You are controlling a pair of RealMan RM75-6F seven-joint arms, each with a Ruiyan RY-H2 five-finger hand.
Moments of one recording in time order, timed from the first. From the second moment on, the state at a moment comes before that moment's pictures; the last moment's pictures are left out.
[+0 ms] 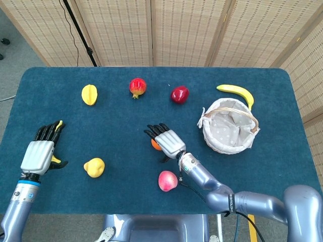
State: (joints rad) left arm -0.36 -1.14 -0.09 -1.90 1.18 1.31 0.37; right arm 0.94 -1.67 0.31 -1.44 -0.99 0.72 -0.41
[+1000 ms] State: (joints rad) left arm -0.35 -1.15 -0.09 -1.87 1.17 1.27 0.34; right arm 0.96 -1.88 0.29 -1.11 -1.11 0.83 -0.17
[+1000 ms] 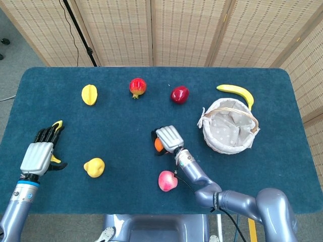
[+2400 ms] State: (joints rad) left arm -0.36 -1.15 -0.10 -1.85 1.13 1.23 0.32; right arm 0.79 -1.32 0.27 -1.71 -1.09 1.03 -0.35
